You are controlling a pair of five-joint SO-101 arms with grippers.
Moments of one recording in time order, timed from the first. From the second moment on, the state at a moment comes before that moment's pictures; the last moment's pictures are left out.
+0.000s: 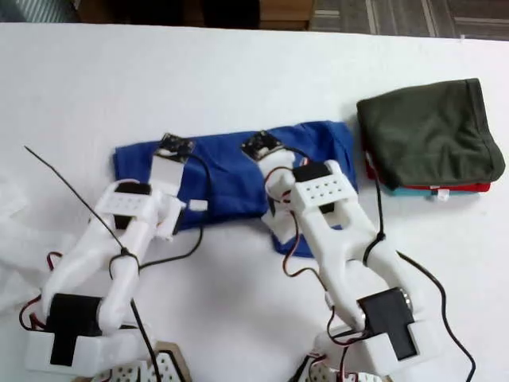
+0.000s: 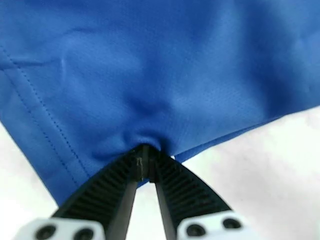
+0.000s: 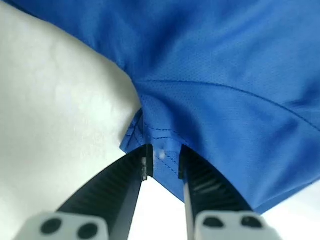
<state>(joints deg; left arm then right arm) -2.7 -9.1 48.5 48.7 -10.2 -22.6 -4.6 32.0 66.8 22.7</state>
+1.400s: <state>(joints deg) -2.7 -9.1 48.5 48.7 -10.2 -19.8 -8.8 32.3 71.7 22.7</state>
